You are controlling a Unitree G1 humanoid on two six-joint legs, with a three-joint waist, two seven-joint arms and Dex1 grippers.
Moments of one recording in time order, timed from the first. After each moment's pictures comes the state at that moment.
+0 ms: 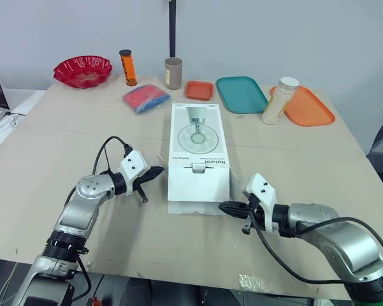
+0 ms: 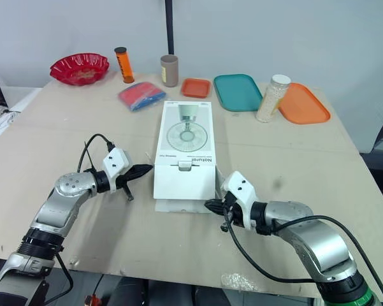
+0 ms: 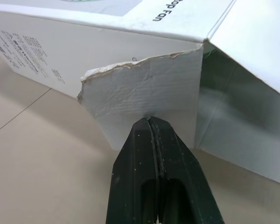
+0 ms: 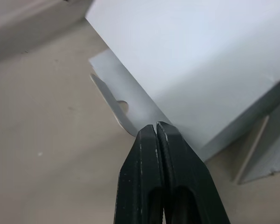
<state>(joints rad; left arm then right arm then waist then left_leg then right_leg) -0.42 0.48 -0.12 0.12 -0.14 0.13 -0.83 -0.14 -0.74 0.08 -0.50 0.48 0.80 0.74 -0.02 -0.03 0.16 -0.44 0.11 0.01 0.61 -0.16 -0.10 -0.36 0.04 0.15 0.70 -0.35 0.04</state>
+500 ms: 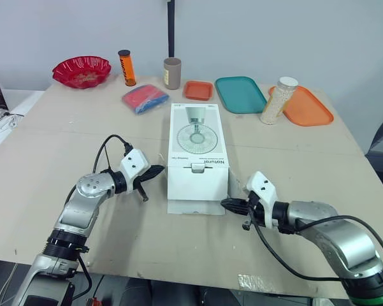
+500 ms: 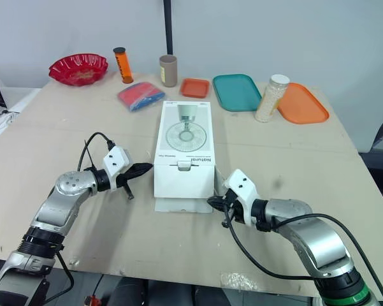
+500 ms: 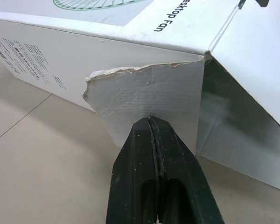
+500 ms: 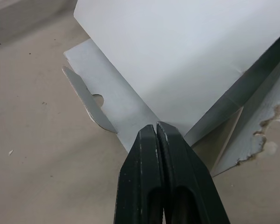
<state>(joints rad) -0.43 0.48 -0.12 0.12 -0.14 0.13 -0.83 -0.14 -0.75 0.08 -0.48 0.45 0.78 0.76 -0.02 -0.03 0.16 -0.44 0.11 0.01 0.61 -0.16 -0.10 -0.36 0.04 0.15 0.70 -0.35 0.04</state>
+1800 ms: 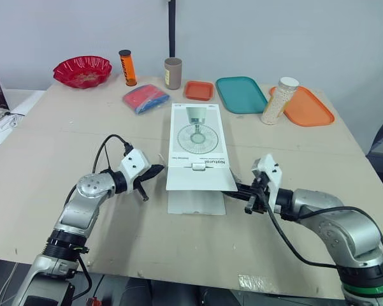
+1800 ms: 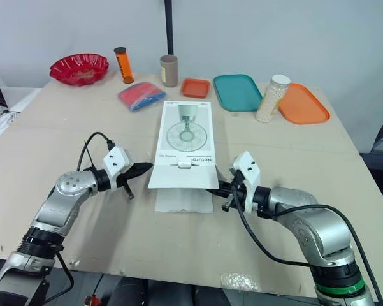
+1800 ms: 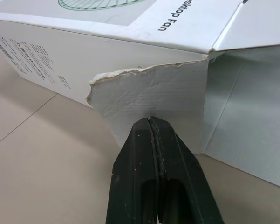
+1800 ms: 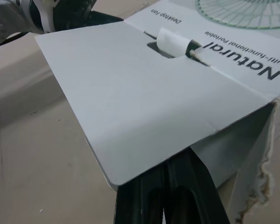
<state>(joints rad) -0.43 0.48 -0.12 0.11 -0.12 0.12 -0.81 -0.25 -0.64 -0.04 -0.45 0.62 0.83 0.74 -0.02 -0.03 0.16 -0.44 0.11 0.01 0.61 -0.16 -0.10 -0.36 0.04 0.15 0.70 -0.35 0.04</state>
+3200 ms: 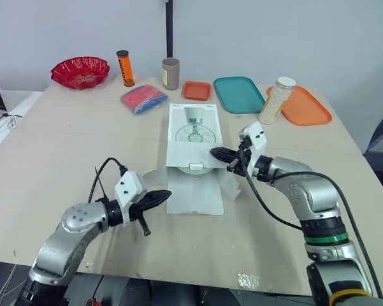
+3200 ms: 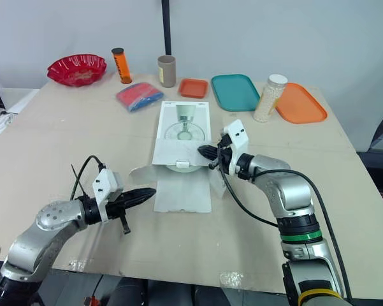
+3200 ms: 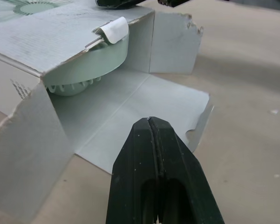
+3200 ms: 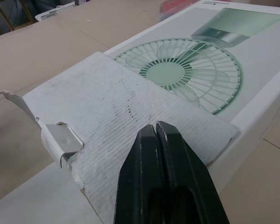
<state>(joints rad) -0.06 0.50 -0.05 -0.46 -0.42 0.46 -0.78 -0.58 -0.46 0.04 -0.02 0.44 0.67 0.68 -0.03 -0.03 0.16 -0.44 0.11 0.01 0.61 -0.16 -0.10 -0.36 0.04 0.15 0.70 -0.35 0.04</state>
